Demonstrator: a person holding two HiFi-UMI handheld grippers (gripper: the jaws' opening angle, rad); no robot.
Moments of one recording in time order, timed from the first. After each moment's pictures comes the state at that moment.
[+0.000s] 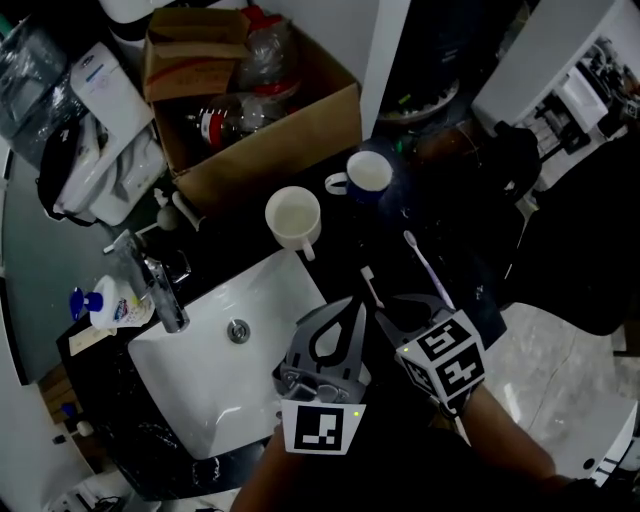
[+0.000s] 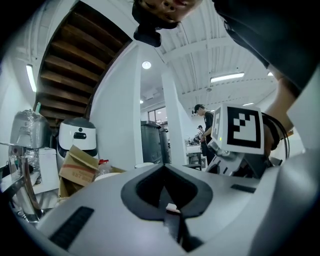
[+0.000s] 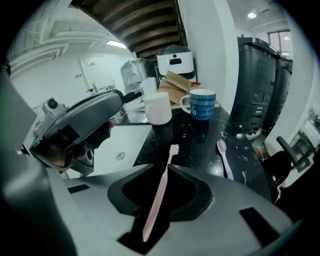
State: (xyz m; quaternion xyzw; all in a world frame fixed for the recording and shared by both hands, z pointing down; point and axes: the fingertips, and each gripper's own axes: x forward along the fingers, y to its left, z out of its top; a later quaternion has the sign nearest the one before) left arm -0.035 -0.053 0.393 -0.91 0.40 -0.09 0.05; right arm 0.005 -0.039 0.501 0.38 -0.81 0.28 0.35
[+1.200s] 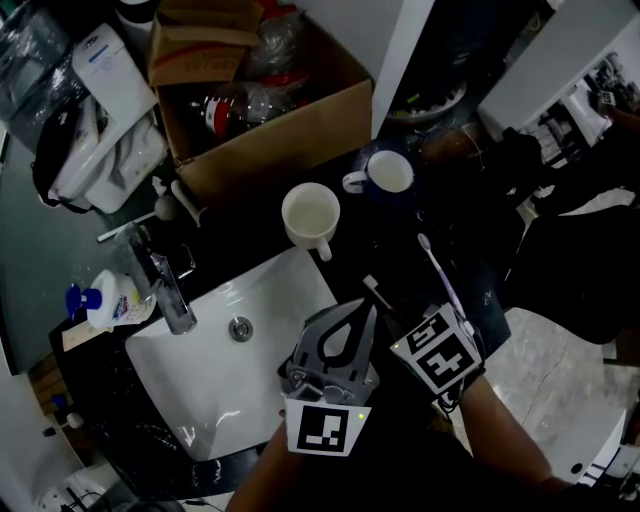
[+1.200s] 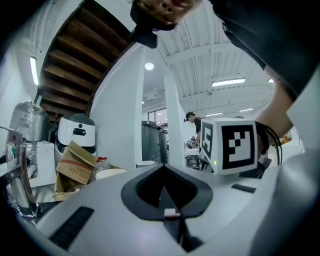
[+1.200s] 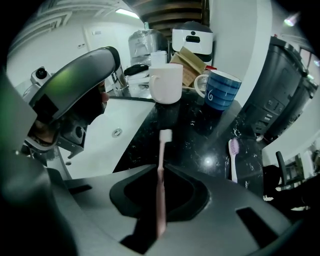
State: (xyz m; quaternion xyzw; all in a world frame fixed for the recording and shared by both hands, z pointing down) left arm -0.046 -0.060 0.399 -0.92 0.39 -0.06 0.04; right arm 0.002 -0.035 0.538 0.33 -0.77 0.26 0.49
